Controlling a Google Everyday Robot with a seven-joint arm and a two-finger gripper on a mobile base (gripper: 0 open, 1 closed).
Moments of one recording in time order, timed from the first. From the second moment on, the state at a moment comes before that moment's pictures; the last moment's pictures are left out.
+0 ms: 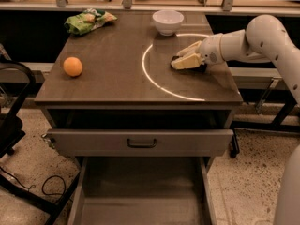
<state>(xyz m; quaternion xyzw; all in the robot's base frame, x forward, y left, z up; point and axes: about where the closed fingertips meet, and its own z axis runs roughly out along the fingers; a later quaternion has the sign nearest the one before) 0.747 -0.137 0.834 -0.48 0.71 0.21 0.47</state>
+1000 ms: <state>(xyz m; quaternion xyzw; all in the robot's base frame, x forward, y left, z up) 0.747 -0.137 0.834 -0.48 0.71 0.21 0.47</state>
